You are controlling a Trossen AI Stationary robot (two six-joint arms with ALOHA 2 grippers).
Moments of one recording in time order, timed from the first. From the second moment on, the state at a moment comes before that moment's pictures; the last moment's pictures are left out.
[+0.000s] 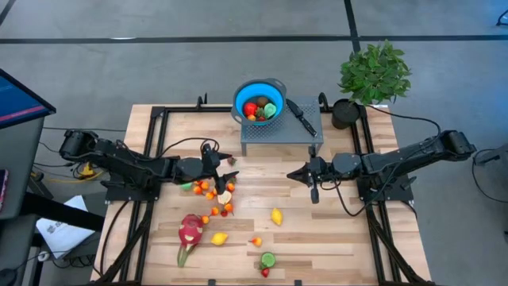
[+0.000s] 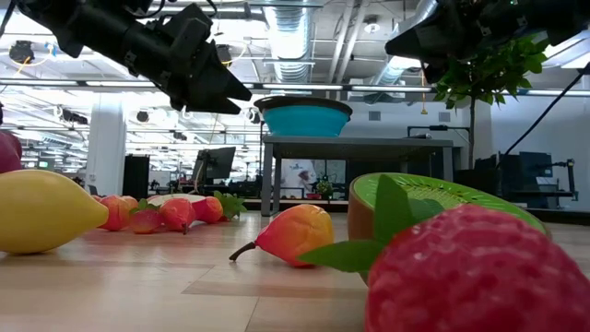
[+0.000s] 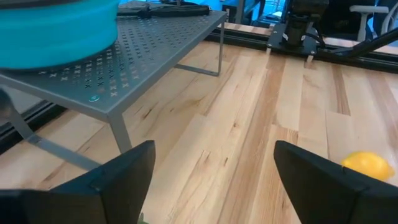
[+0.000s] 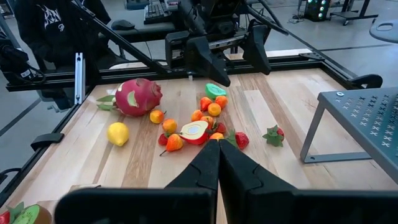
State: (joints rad) left arm -0.12 1.23 0.49 0.36 -0.51 -0.20; right arm 0.18 1.02 0.50 0.27 0.18 0.12
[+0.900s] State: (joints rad) left arm -0.11 1.23 0.32 0.36 -0.53 -0.43; right arm 0.18 1.02 0.50 0.26 0.18 0.12
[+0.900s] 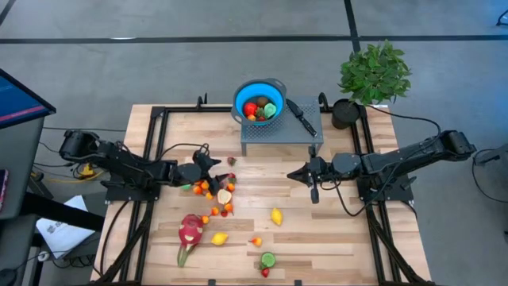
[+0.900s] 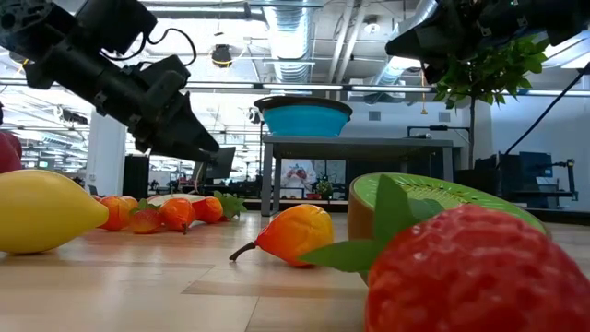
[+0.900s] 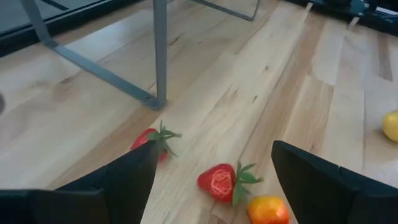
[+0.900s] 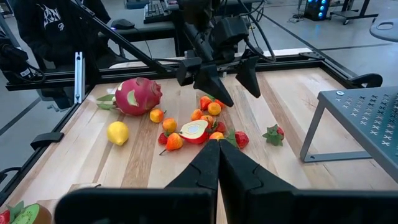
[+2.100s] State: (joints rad) left arm 0.15 1.44 0.52 0.40 -0.24 -0.13; right arm 0.18 1.02 0.50 0.26 0.18 0.12
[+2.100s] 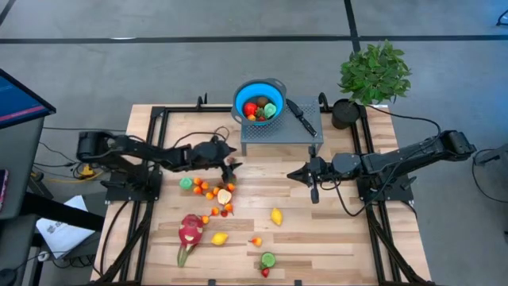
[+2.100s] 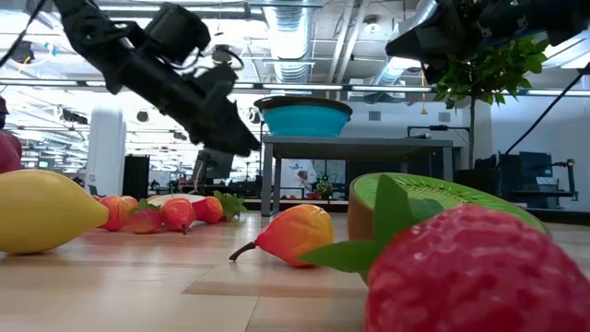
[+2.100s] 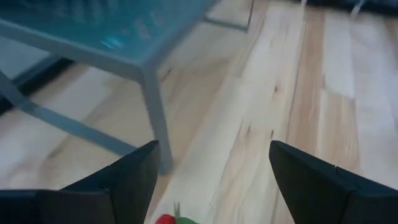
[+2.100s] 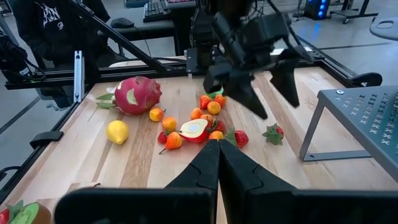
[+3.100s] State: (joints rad) left arm 0.15 1.48 0.53 0.32 -0.27 -0.14; right arm 0.18 1.02 0.50 0.24 0.18 0.12
